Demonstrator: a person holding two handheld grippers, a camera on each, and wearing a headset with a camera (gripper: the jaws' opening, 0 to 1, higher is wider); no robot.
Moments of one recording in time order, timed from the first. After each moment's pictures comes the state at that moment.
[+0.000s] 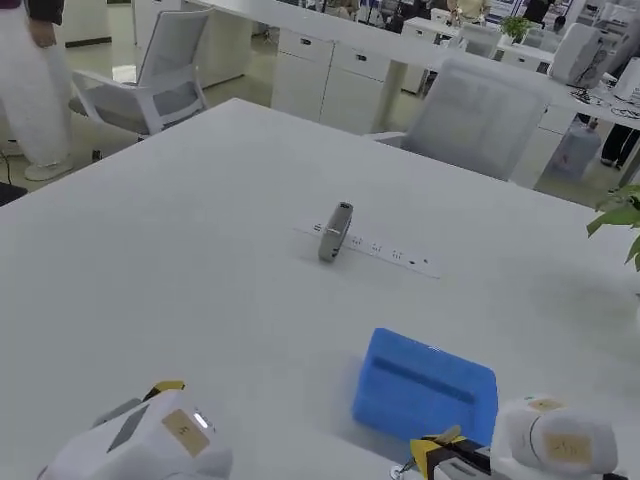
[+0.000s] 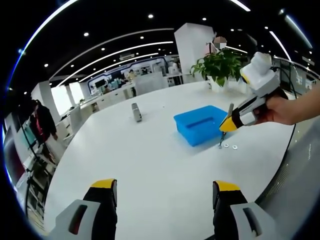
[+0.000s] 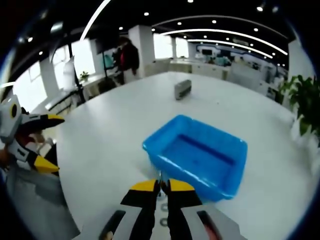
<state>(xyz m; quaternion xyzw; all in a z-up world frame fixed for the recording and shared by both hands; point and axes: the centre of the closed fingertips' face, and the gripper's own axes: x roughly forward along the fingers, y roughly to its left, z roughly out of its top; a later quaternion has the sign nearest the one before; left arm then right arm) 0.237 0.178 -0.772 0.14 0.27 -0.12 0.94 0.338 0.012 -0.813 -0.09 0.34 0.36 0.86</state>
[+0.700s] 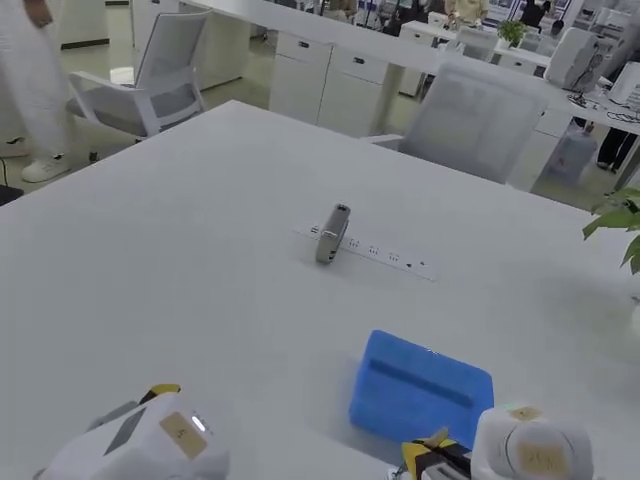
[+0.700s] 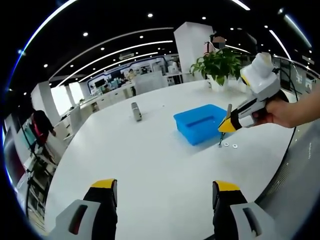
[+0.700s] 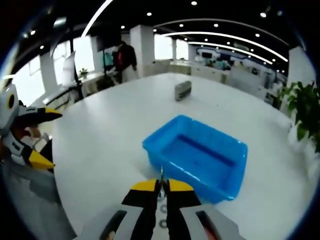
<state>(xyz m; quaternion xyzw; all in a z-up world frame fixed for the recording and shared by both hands) 0.237 0.178 -0.773 0.14 0.28 -0.12 0.94 0.337 0.016 -0.815 -0.12 0.32 0.36 0.87</state>
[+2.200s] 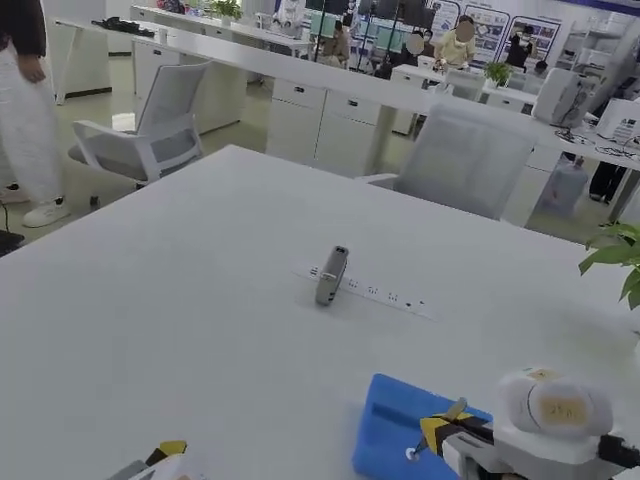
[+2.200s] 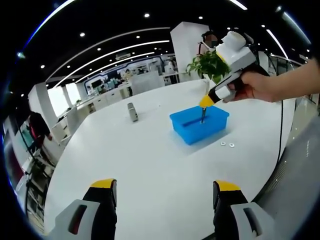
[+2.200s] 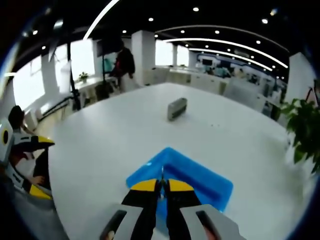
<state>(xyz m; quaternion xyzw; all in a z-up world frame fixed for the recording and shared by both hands) 0.235 0.173 -0.774 0.14 0.28 -0.14 0.94 0.393 0.028 -0.769 -0.13 0.30 0.35 0.88</state>
